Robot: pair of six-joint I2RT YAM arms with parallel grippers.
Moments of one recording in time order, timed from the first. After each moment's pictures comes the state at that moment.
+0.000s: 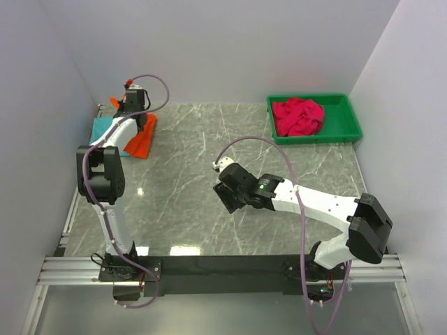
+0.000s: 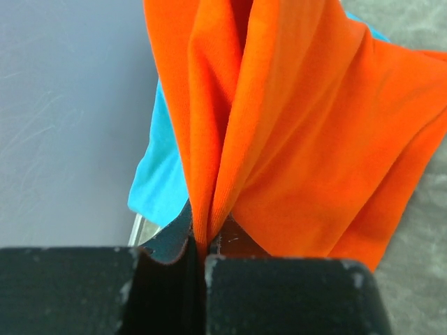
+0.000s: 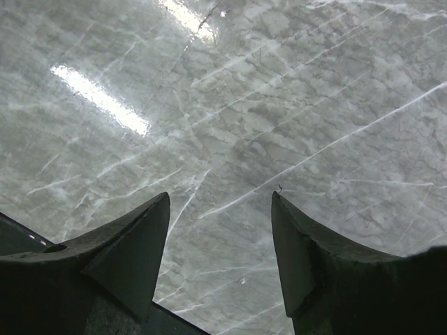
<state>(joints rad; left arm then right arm) -0.04 2.01 1.60 -0.26 -0.63 0.15 0.99 1.43 1.05 -0.58 0.24 0.25</state>
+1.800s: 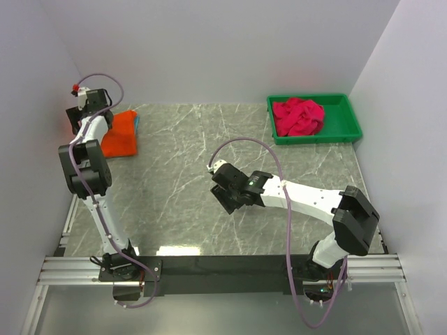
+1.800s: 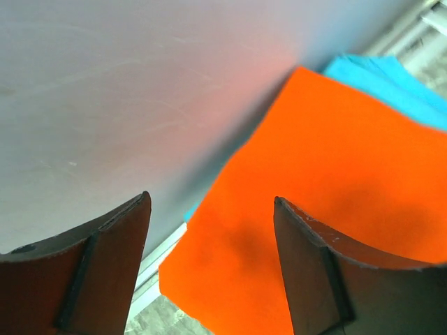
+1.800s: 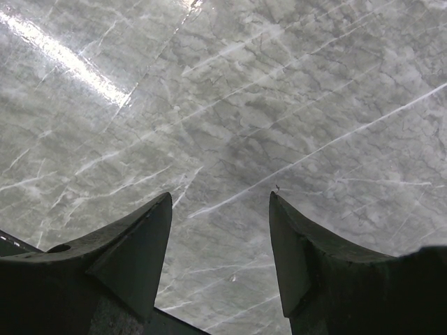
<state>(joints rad) 0.23 2.14 1.73 -0.25 -0.75 -0.09 0.99 1.55 1.11 -0.64 0.25 0.21</state>
